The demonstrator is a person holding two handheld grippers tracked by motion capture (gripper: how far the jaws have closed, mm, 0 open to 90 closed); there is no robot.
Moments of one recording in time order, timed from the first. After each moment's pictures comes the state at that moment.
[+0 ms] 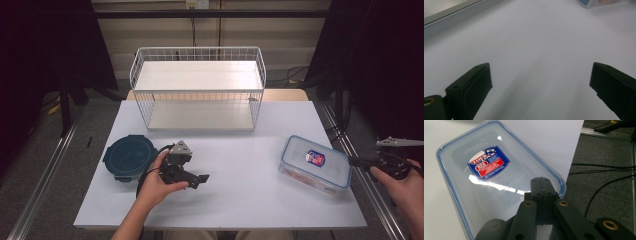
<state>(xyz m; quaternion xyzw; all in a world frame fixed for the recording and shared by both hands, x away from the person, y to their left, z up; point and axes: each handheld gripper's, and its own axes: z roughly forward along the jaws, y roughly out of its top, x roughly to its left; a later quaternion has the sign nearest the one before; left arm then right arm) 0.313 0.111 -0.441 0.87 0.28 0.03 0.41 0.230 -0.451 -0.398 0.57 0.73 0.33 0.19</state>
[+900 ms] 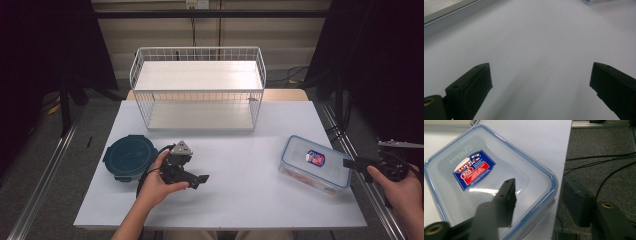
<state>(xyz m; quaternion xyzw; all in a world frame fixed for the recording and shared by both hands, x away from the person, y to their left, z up) 0.314 0.110 -0.444 0.87 0.28 0.04 0.41 0.234 -0.459 -0.415 0.62 0.68 0.34 0.17</state>
